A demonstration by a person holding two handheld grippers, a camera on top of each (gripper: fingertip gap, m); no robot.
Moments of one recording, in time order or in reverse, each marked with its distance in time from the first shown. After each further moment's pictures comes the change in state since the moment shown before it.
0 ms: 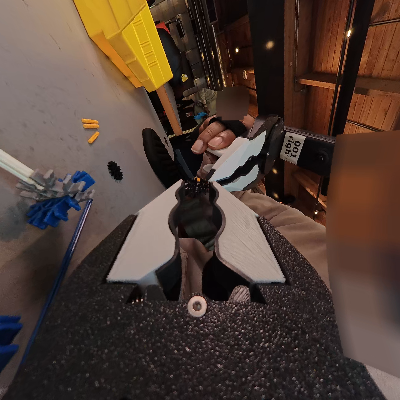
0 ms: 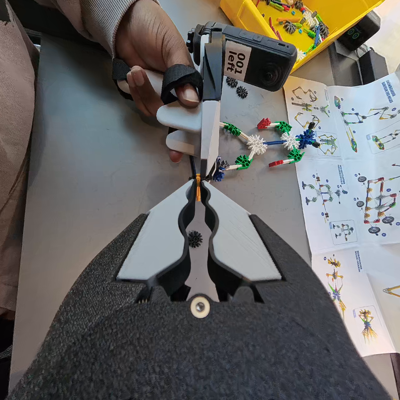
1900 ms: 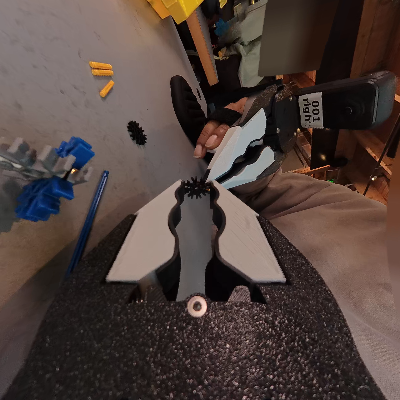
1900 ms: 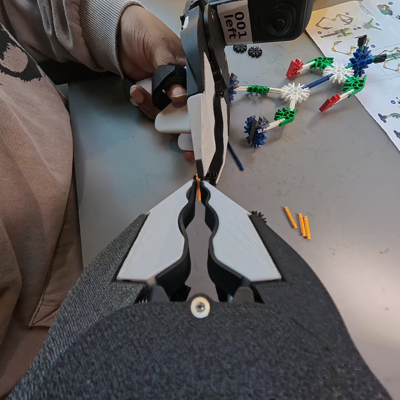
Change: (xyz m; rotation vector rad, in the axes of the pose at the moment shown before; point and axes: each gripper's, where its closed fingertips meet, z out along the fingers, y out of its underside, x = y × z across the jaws) left arm -0.036 0.043 0.016 -0.226 -0.172 0.076; right arm -0.044 0.035 0.014 0.103 -0.054 0.396
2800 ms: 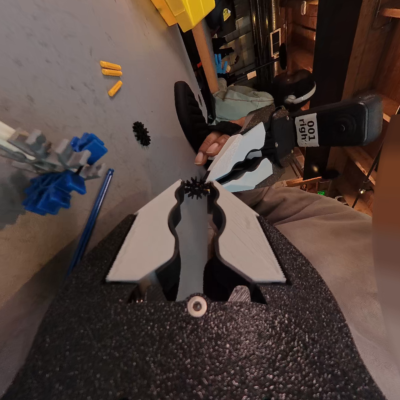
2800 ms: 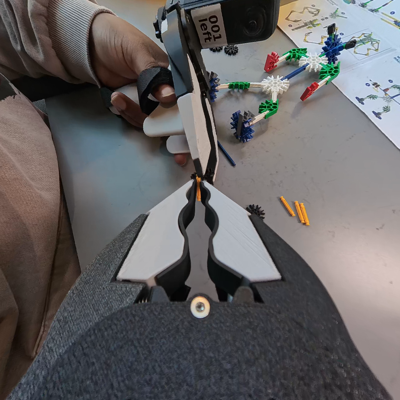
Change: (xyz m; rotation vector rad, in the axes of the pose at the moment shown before) left arm -0.001 -0.004 0.000 0.028 0.004 -0.060; right arm 0.005 0.001 0.001 0.013 0.103 0.084
